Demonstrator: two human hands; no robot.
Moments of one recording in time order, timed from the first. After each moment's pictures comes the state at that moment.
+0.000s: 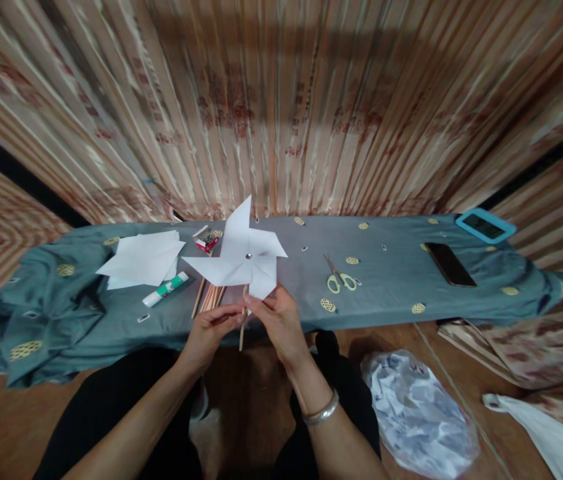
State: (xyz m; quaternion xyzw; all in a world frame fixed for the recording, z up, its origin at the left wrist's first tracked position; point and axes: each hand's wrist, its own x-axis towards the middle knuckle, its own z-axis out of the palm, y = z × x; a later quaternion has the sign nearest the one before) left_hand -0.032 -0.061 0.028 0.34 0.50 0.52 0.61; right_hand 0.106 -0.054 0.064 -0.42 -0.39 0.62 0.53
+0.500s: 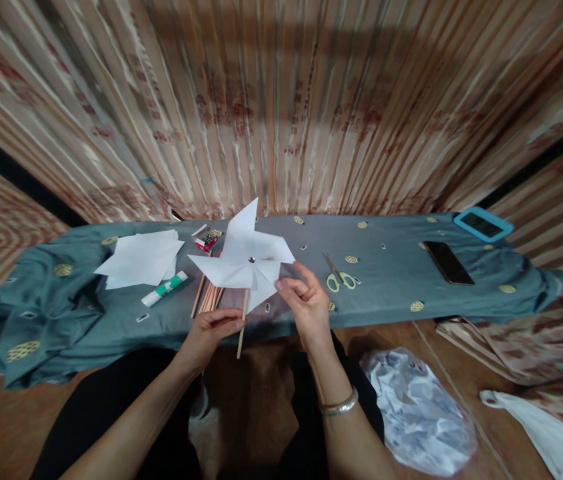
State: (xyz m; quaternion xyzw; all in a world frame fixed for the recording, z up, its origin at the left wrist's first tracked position) left_hand -0.036 -0.064 0.026 0.36 0.51 0.47 0.63; right_hand 0.142 -0.042 0.070 -0.49 -0.32 0.52 0.62
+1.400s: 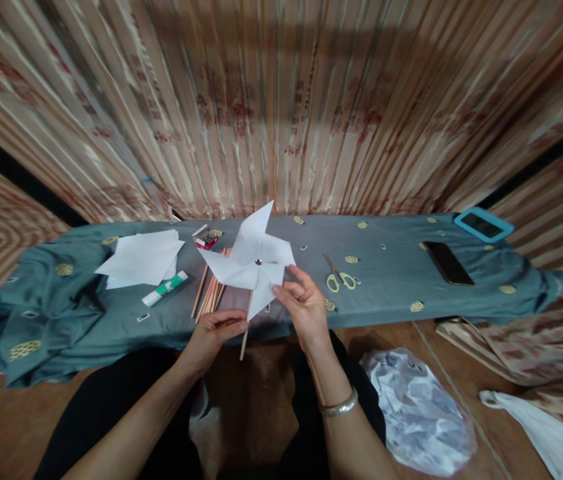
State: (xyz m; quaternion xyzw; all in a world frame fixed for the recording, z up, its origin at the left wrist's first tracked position) left_hand -0.030 -0.066 0.028 0.35 0.48 0.47 0.65; right_hand 0.139 -0.043 0.063 -0.48 -0.33 0.54 0.60
